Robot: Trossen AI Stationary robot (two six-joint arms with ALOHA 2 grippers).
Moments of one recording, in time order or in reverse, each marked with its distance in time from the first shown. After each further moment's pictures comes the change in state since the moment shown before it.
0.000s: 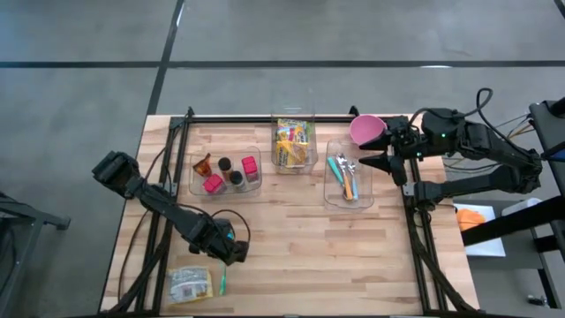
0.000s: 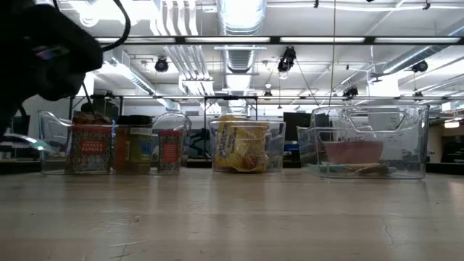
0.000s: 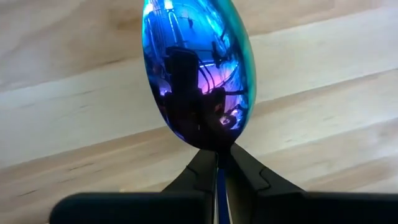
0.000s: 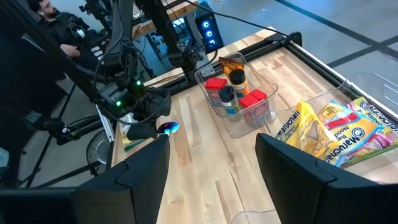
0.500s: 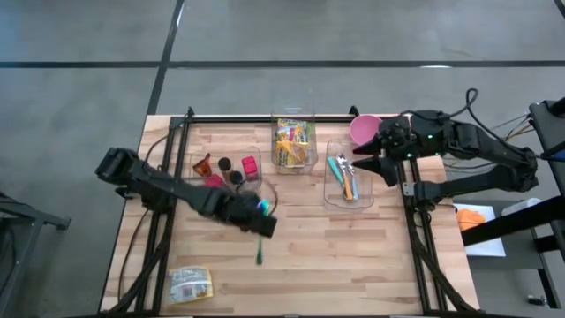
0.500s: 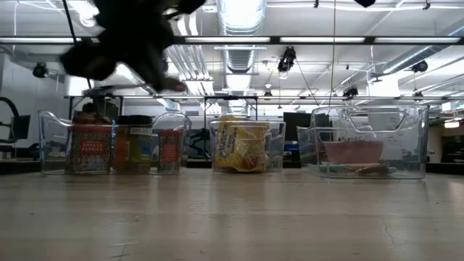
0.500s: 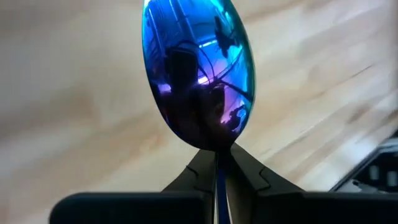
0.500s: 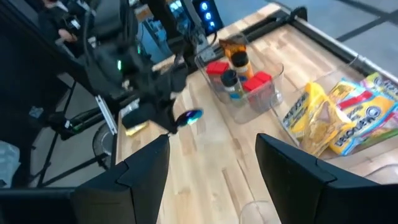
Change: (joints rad) left arm 0.253 0.000 0.233 0.011 -0.201 0.423; right arm 0.000 0.049 -0.006 0.000 -0.022 0.060
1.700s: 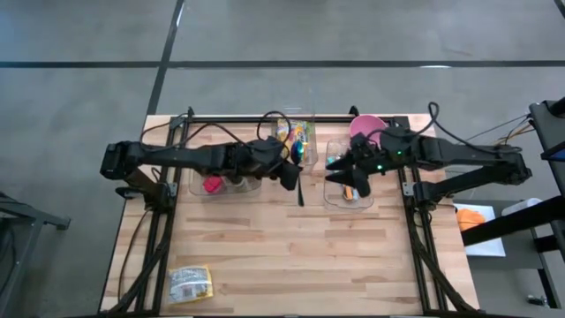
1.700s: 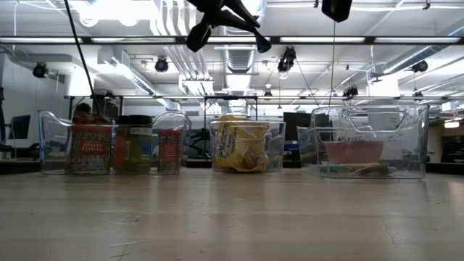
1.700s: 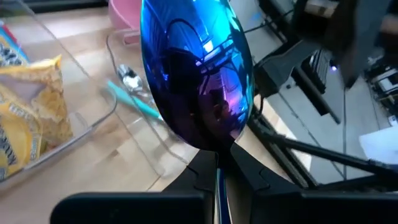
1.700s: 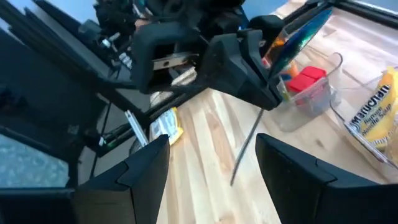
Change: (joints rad) left arm 0.341 0.001 0.230 0.340 -0.045 0.692; right arm 0.094 0.119 -0.175 0.376 -0.011 0.175
